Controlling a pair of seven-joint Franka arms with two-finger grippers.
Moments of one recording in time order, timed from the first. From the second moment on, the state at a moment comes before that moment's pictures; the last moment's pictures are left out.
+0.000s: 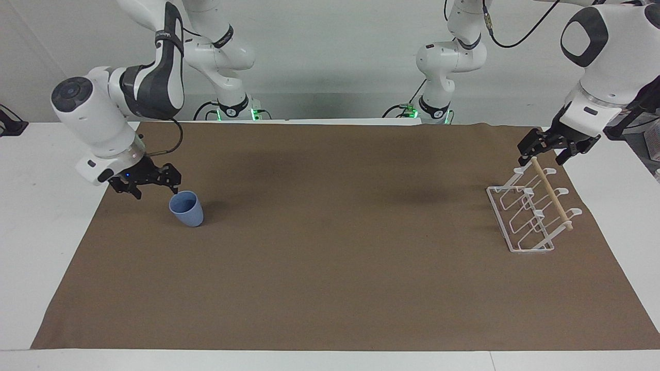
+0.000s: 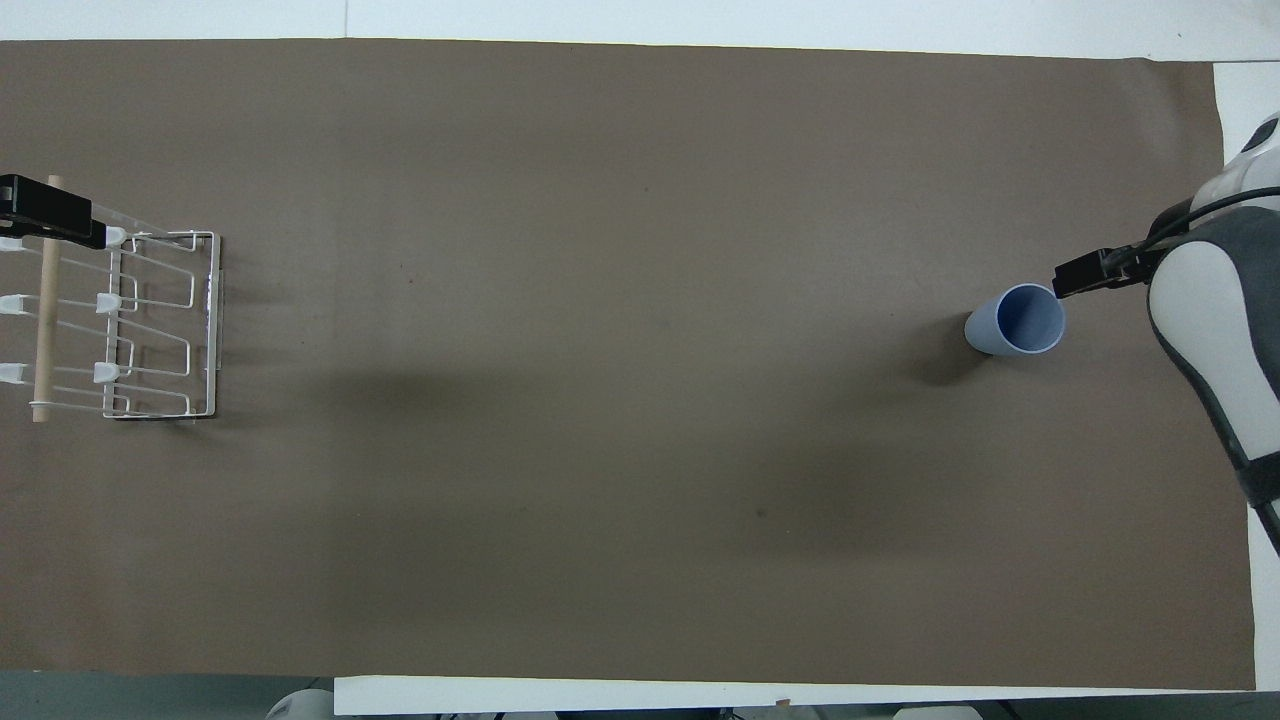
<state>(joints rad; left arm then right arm) -0.01 0.04 -0.04 -1.59 -0.01 1.64 0.03 -0.06 0.13 -0.07 -1.89 0.00 1.96 -0.28</state>
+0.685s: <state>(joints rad) -0.01 0.04 -0.04 -1.59 -0.01 1.64 0.03 -0.07 0.16 -0.07 -2.05 0.01 2.13 -0.28</state>
